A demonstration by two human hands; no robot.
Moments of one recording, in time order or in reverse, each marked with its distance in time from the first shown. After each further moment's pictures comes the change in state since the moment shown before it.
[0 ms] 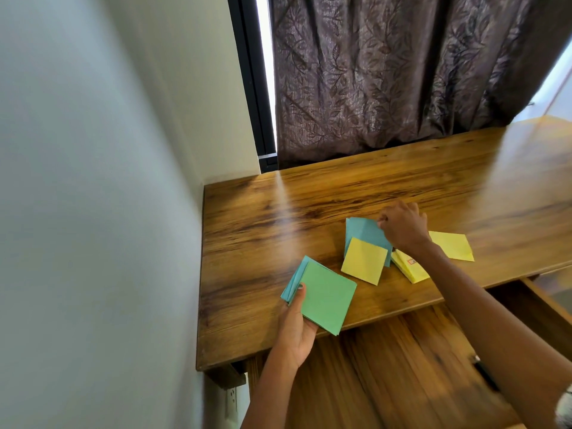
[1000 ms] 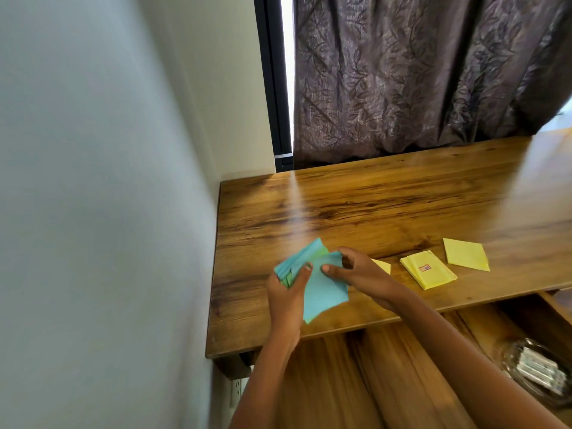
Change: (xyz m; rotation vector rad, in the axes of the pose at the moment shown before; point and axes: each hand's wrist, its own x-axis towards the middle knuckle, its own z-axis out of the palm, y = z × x) left_hand -0.012 0.034 0.017 0.429 0.236 0.438; right_hand -0.089 -0.075 0.015 1.167 -0.608 -0.115
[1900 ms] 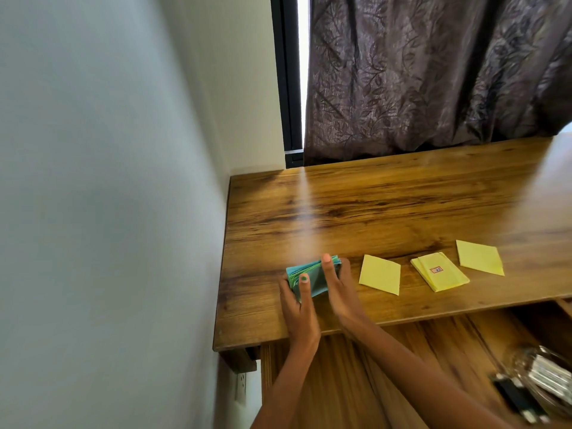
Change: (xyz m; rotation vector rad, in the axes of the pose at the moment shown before) left_hand -0.004 -0.048 0.000 0.167 0.091 0.276; right_hand 0.004 0.022 0.075 0.148 0.396 -0.063
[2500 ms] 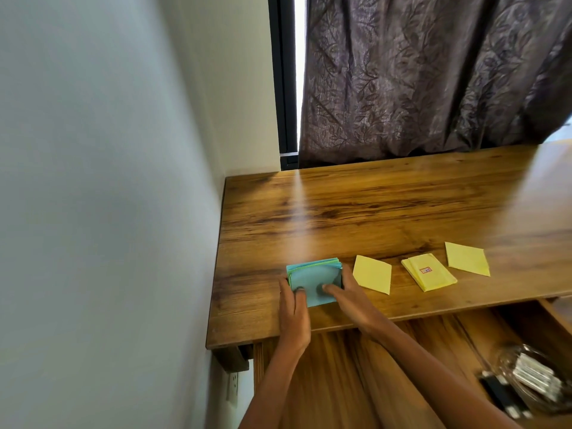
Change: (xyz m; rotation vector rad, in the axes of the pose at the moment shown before) left_hand 0.001 -0.006 -0.012 0.081 -0.205 -0.109; right_hand -0.006 0.003 -0.040 -0.144 -0.257 0.061
